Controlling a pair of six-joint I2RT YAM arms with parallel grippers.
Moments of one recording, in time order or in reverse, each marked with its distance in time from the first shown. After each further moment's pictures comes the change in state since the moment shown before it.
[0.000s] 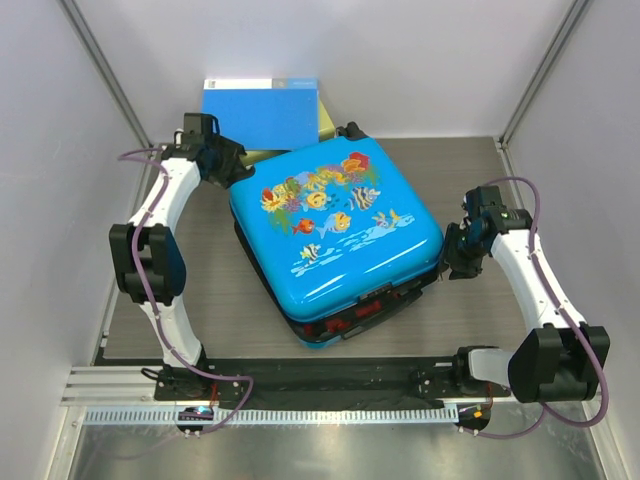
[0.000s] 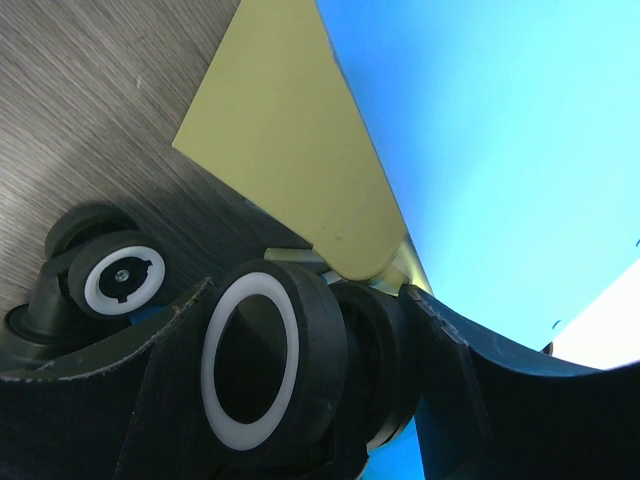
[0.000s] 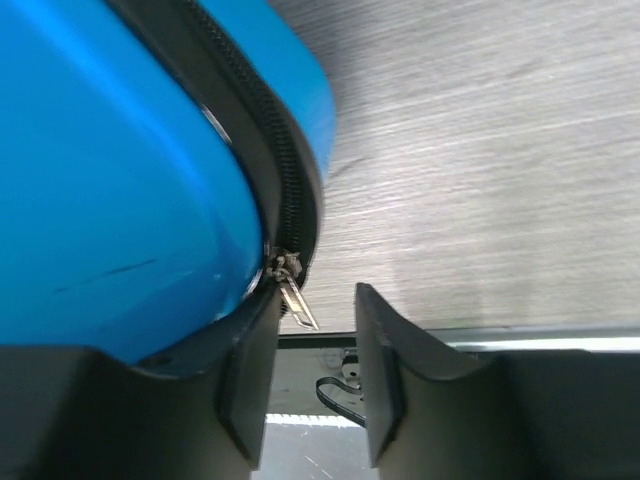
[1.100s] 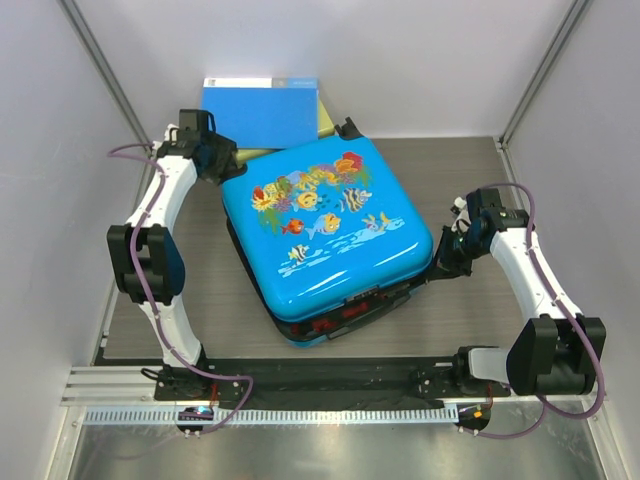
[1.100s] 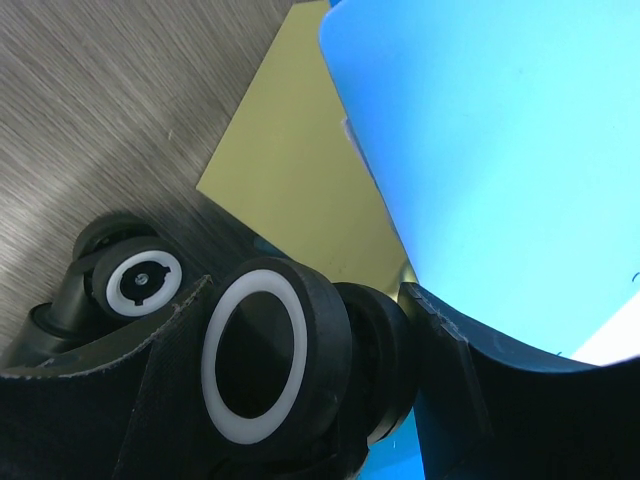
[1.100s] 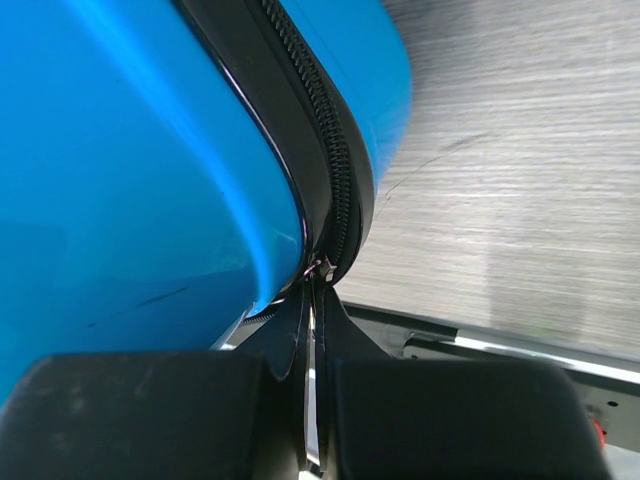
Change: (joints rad) left arm 0.005 0.000 0.035 -0.021 -0.087 0.031; right arm -0.021 0.030 -0.026 0.013 -0.283 -0.027
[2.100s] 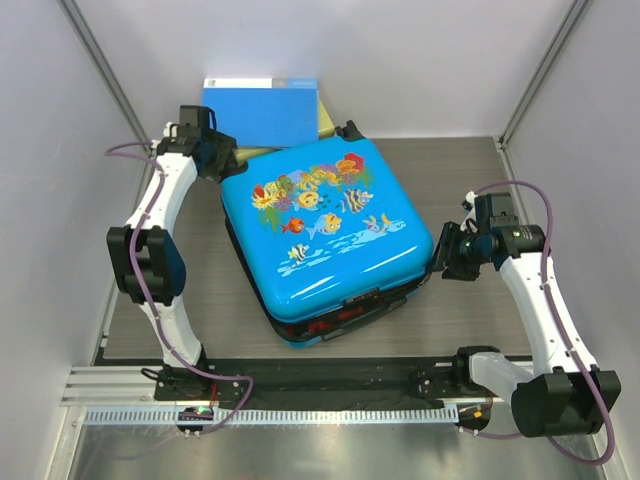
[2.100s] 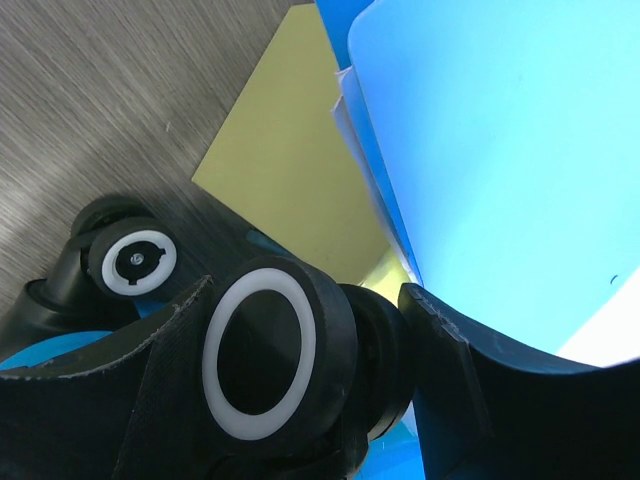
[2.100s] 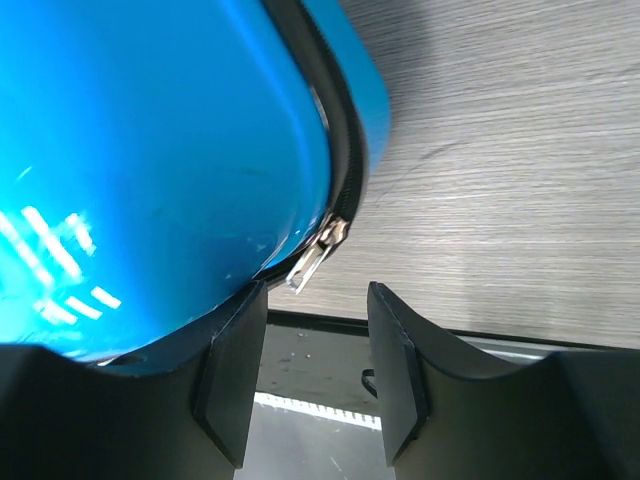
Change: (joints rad) left arm -0.011 -0.003 0.047 -0.060 -0.025 -0.039; right arm 0.034 -0.211 0.012 -0.010 0.115 0.045
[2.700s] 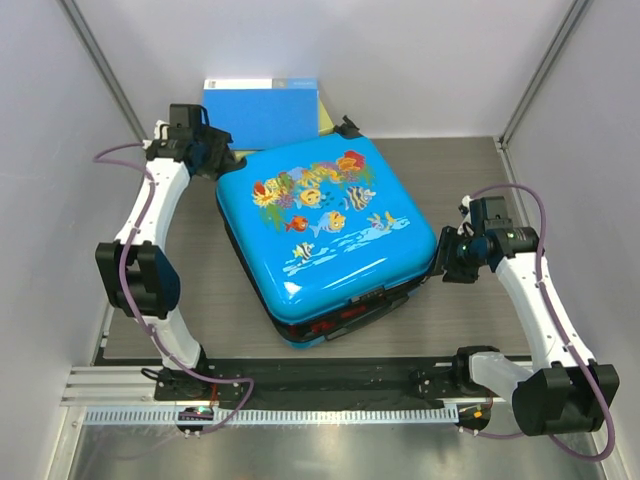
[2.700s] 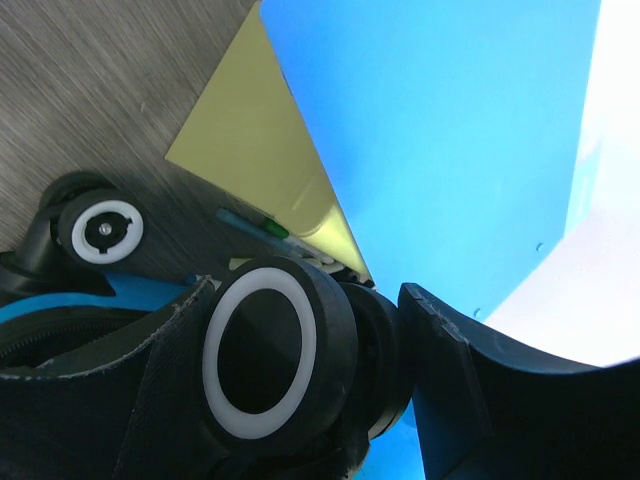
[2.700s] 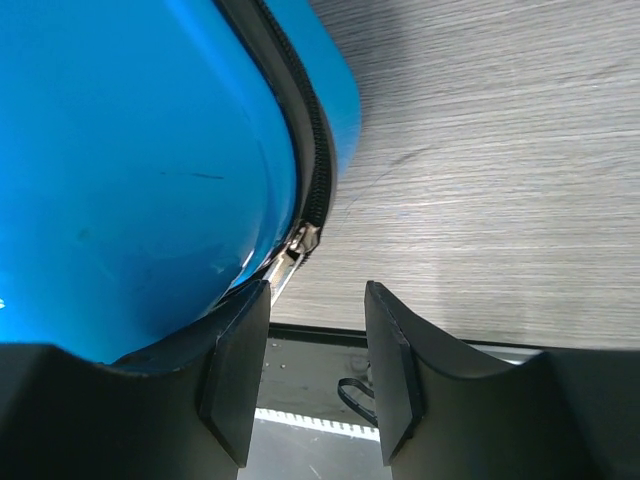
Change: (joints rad) left arm 0.002 -0.109 -0.044 0.005 0.011 -0.046; right arm 0.014 0.020 -0.048 0.036 0.050 -0.020
